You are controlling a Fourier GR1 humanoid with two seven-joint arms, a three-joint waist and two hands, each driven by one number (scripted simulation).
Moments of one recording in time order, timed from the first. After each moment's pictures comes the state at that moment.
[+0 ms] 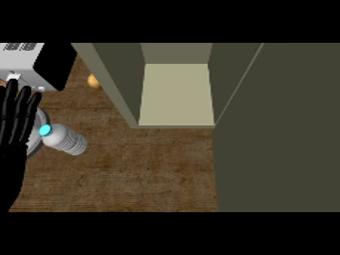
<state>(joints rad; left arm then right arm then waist) 0.01 0.12 0.01 -2.10 0.02 -0.02 0.04 -0.02 -0.11 -0.02 -2.10 0.04 0.01 0.01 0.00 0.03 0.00</state>
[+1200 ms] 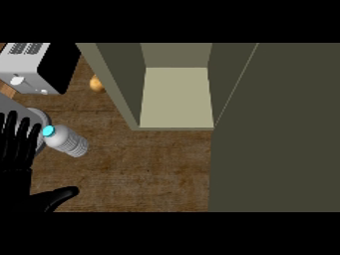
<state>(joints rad) 0.18 0.01 0.05 -2.08 0.22 0.18 0.20 0.39 -0.03 0.08 -2.28 -0.34 0.18 0.15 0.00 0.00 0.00</state>
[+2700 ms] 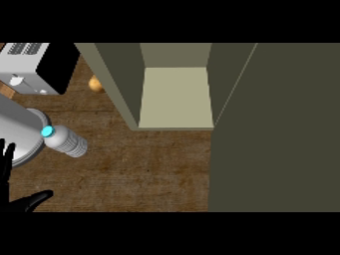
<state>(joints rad) 0.24 0.08 0.27 -1.77 0.32 -0.01 -0.09 0.61 -0.01 0.15 -2.26 -0.26 0.30 -0.06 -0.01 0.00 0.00</state>
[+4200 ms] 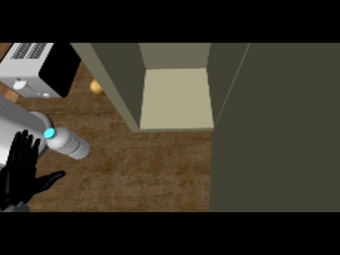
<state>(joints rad) -0.11 0.21 0.42 -0.87 0.33 -0.26 -0.52 0.64 -0.04 0.14 -2.24 -0.29 0.35 -0.10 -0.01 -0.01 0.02</state>
